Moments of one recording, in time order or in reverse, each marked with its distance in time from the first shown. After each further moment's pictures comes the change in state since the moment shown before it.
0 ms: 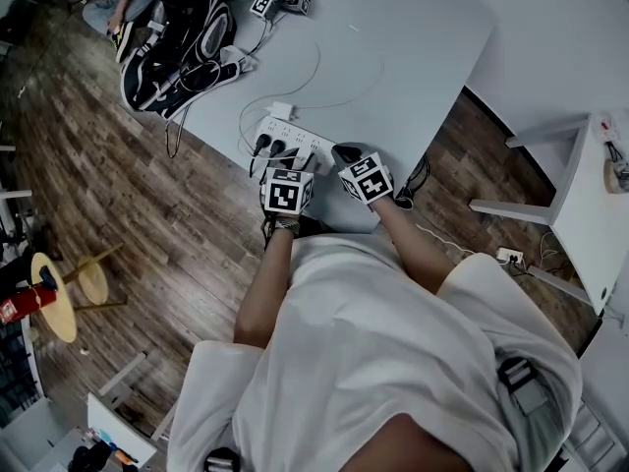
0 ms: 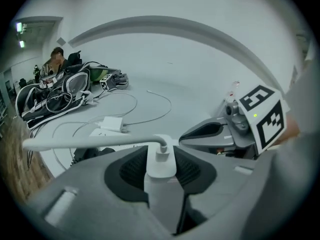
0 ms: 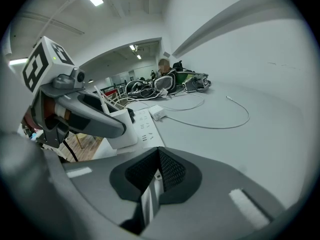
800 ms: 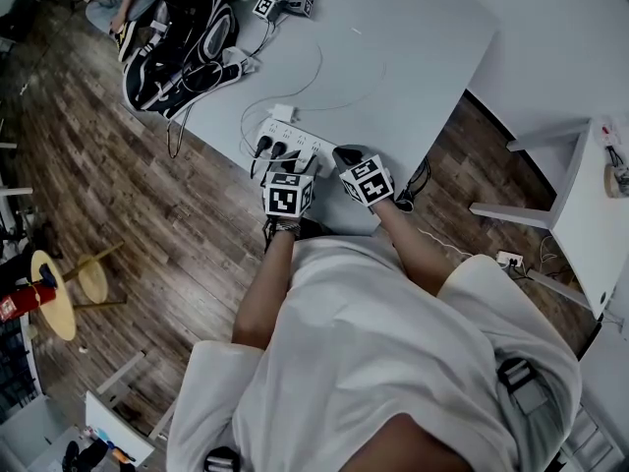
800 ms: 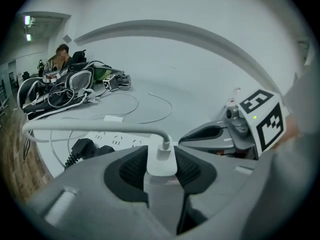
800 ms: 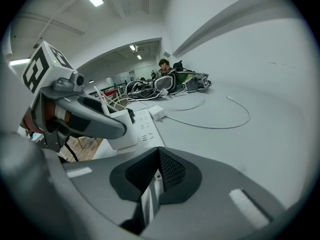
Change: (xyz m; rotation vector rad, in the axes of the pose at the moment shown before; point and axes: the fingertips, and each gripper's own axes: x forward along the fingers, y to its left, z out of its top) left arm 0.002 0.000 0.001 -0.052 -0.047 -0.007; right arm 0.001 -0.001 0.000 0.001 0.001 0.005
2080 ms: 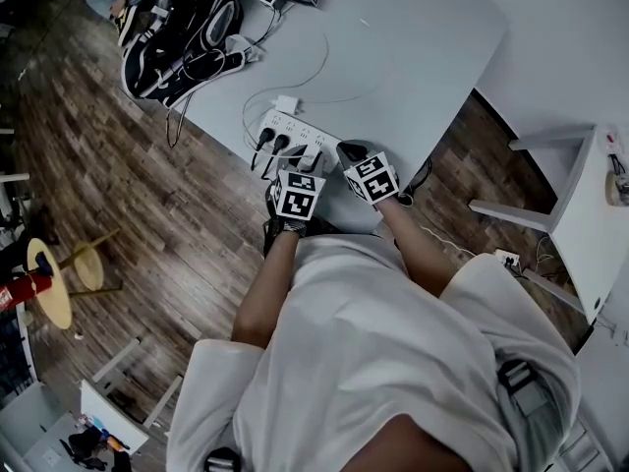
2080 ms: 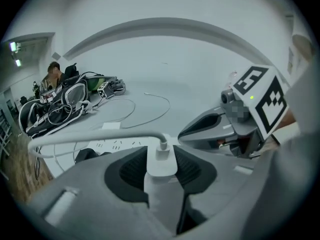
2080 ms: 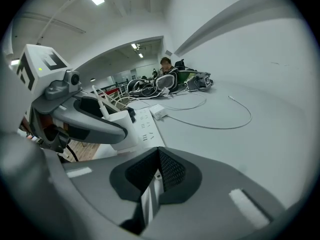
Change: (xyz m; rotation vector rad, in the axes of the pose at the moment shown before) left arm 0.005 -0.006 -0.003 0.186 0.015 0.060; right arm 0.001 0.001 -0.002 -0.015 0.016 0.014
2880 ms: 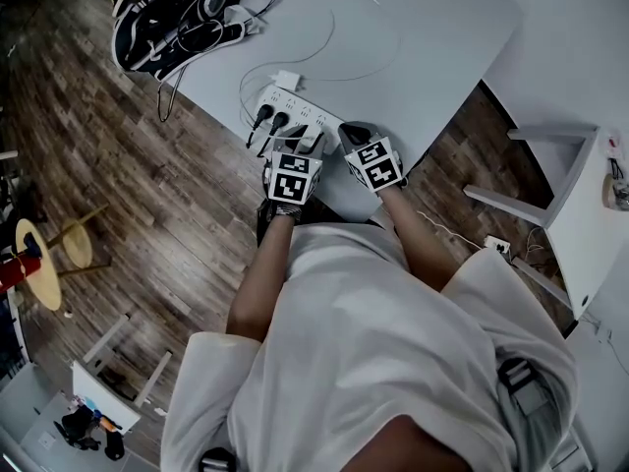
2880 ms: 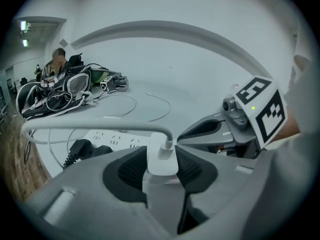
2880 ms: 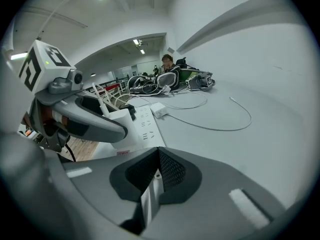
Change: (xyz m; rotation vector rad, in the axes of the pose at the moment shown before) left arm -0.002 0.003 -0.002 -0.140 -0.024 -0.050; right arm 0.001 0.001 0.001 -0.043 0.037 -0.016
